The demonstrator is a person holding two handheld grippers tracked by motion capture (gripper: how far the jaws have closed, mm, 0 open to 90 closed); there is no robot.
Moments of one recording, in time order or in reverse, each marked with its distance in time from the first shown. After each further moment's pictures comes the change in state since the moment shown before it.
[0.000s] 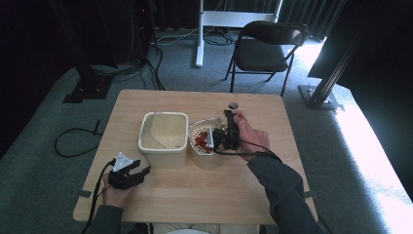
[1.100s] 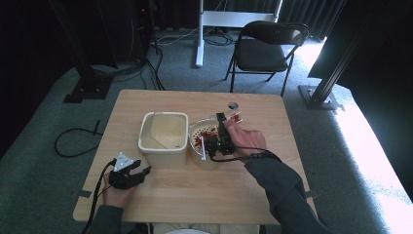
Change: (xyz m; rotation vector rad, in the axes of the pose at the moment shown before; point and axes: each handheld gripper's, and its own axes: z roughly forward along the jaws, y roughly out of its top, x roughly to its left) left arm -0.001 0.000 0.001 0.004 0.003 0.001; right arm 0.012 0.013 -0.010 -0.012 -0.068 -0.215
